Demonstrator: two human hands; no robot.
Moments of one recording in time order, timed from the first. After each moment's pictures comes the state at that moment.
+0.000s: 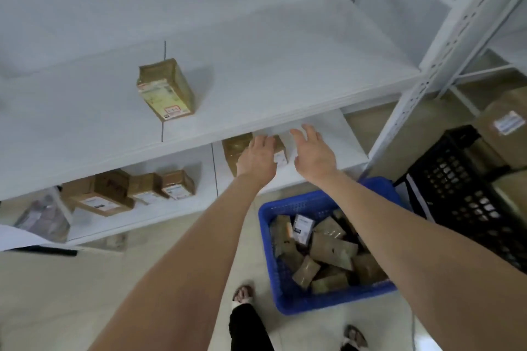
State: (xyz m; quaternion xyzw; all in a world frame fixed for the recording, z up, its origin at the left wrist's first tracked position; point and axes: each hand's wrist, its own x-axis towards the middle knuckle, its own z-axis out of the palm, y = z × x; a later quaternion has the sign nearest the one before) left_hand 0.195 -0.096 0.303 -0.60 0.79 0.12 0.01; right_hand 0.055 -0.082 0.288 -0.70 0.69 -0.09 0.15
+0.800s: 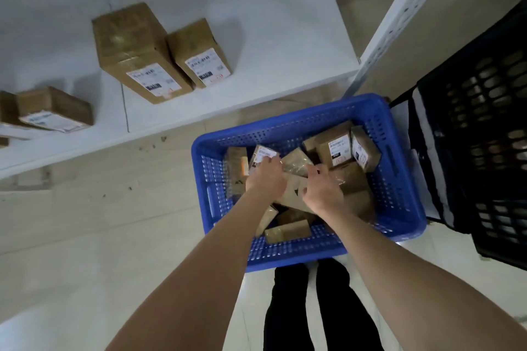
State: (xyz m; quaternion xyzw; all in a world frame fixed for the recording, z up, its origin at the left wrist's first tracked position) left_hand 0.035 -0.040 -0.053 -0.62 0.67 0.36 0.18; right_hand -0.093 0.009 -0.080 -0.55 0.74 0.09 0.38
